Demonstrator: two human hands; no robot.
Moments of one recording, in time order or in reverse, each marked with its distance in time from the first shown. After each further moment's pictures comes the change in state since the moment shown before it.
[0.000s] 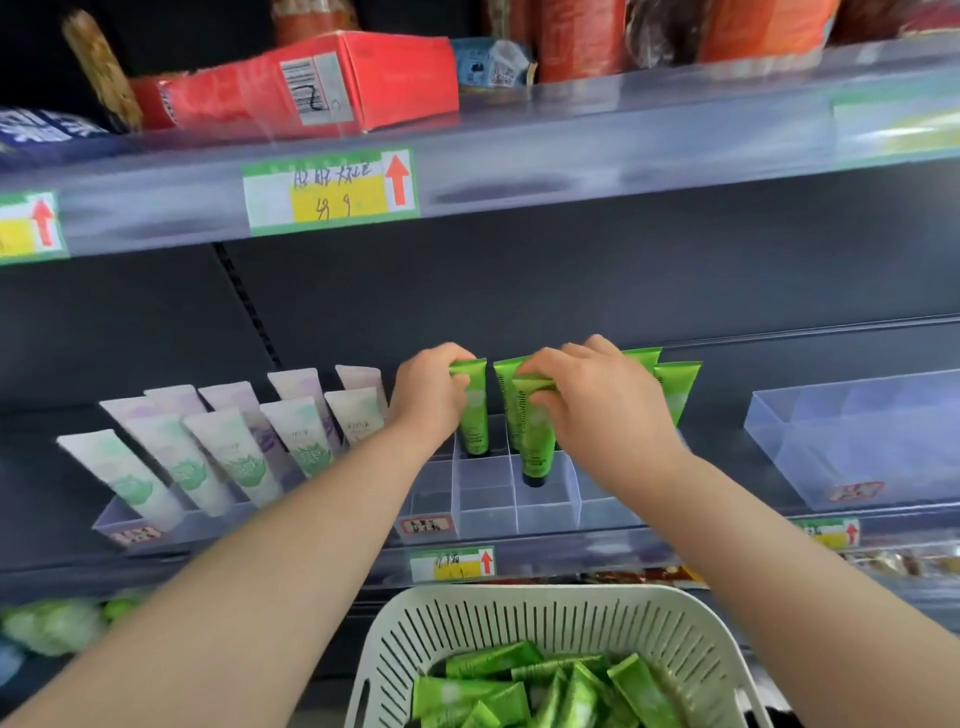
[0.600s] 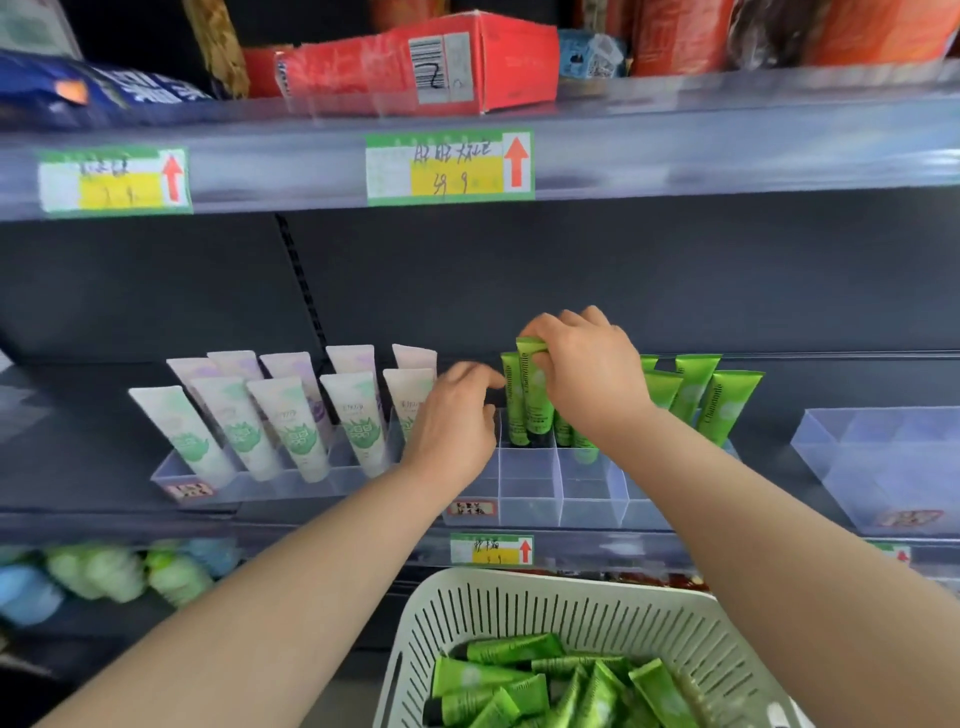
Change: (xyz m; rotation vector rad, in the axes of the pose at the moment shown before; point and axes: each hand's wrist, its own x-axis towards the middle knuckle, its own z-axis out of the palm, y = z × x) left_hand -0.053 -0.028 -0.025 -0.043 -0.001 0.222; right_hand 0.050 -0.031 0.039 -0.053 -0.057 -0.004
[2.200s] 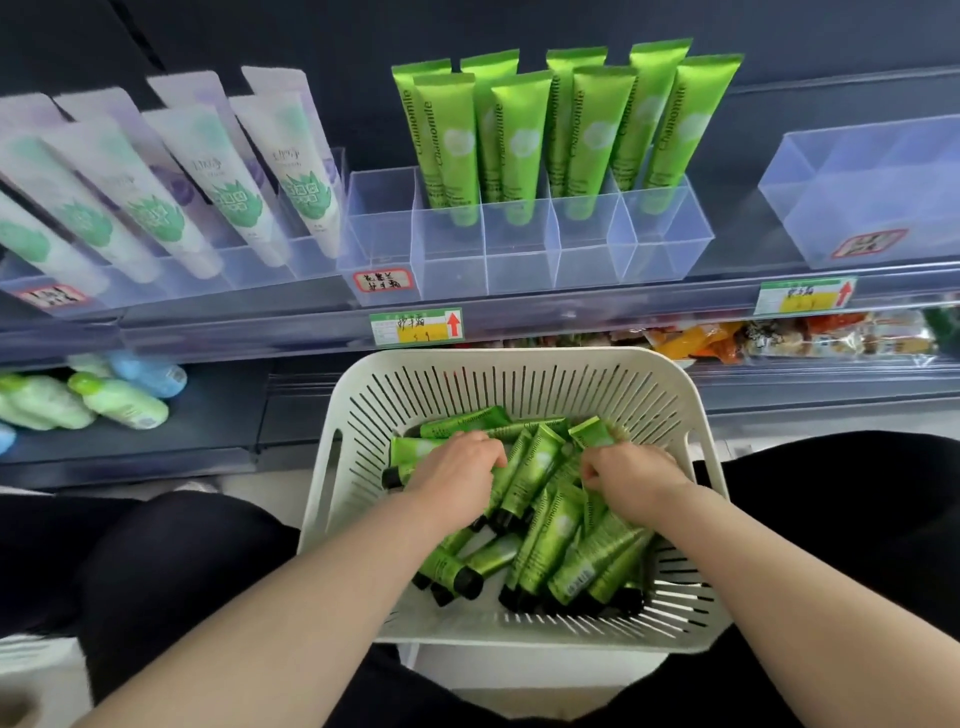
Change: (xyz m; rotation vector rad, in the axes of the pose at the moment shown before) left_hand -0.219 -0.011 0.143 0.106 -0.791 -0.032; right_hand -0.293 0.065 0.092 0.056 -1.111 0.243
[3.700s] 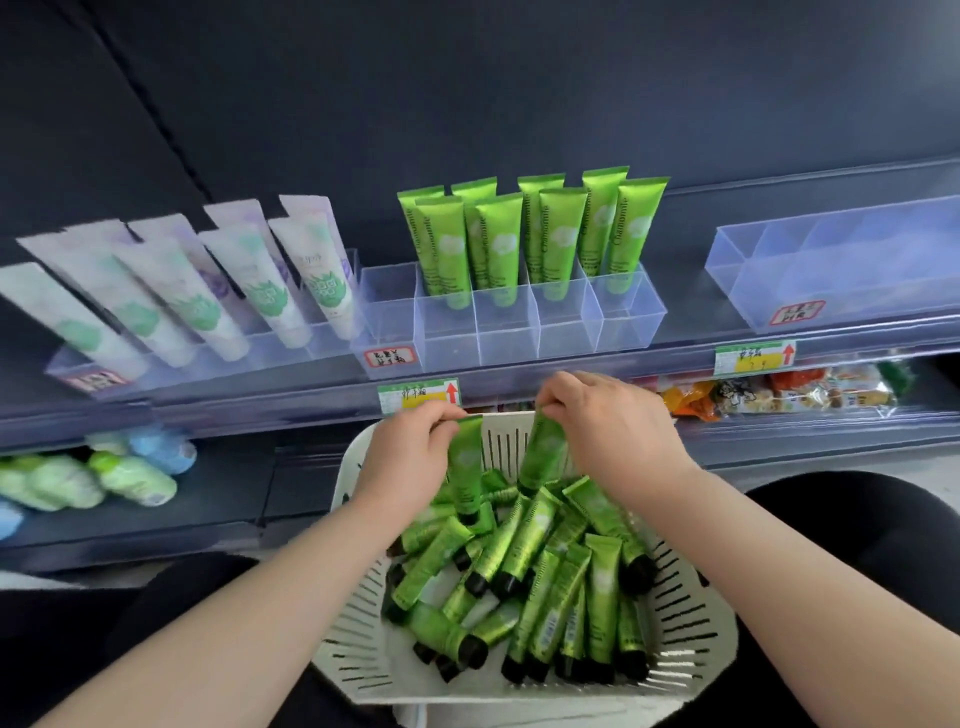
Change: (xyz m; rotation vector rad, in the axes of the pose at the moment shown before) left_hand -0.011 0.010 -0.103 -0.402 0.504 -0.129; right_hand -0.039 -0.038 -0.099 0.004 0.874 -0.172
